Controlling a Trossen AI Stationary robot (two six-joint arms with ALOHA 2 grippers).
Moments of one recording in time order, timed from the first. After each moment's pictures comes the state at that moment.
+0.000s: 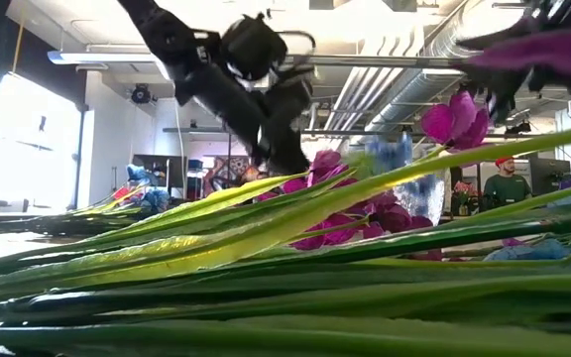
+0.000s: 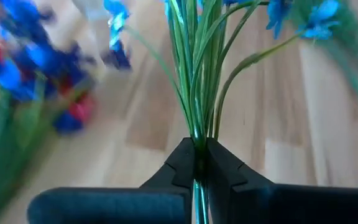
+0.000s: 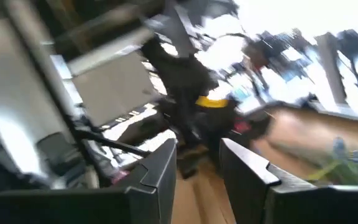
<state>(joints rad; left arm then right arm) 0.12 1.83 1.03 0.14 -0.04 -0.05 0.18 0.39 0.03 0.57 0.27 0.34</state>
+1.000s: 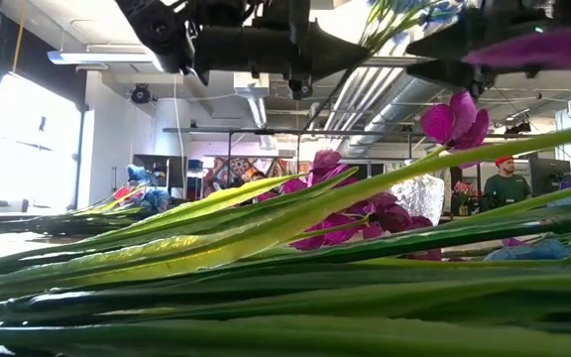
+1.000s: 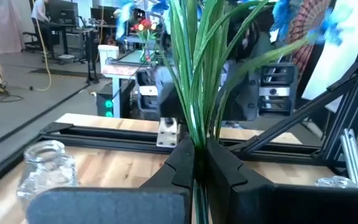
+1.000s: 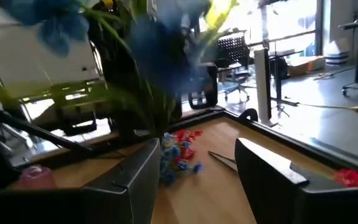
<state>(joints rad) 0.10 1.81 1.01 0.80 0.09 -0.08 0.15 0.87 0.24 0.70 0.48 0.15</state>
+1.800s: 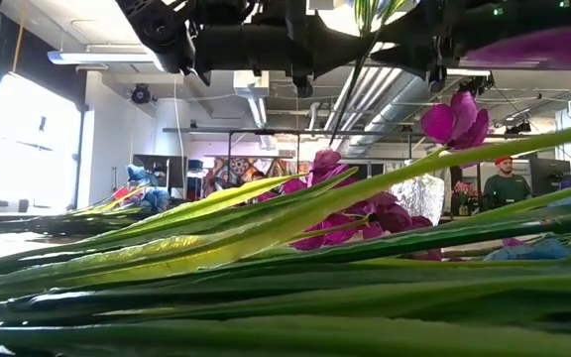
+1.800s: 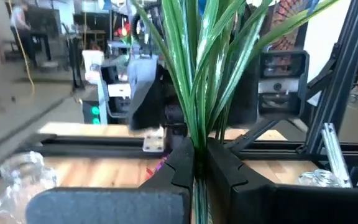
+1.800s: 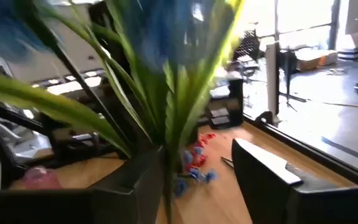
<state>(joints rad) 0.08 1.82 1.01 0.79 0.14 -0.05 0.12 1.06 0.41 0.69 0.38 0.15</state>
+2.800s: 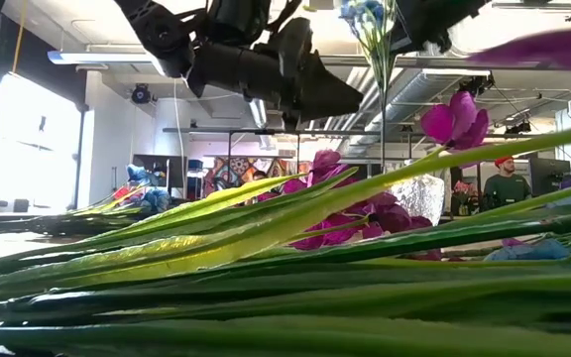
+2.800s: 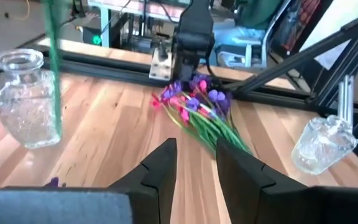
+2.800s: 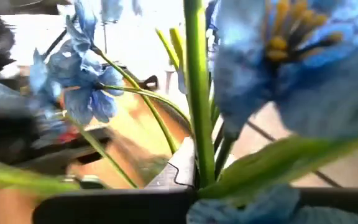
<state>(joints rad) 0.11 1.82 1.01 0.55 0.15 -0.13 -0.08 1.05 0.89 -0.19 0.63 0.06</state>
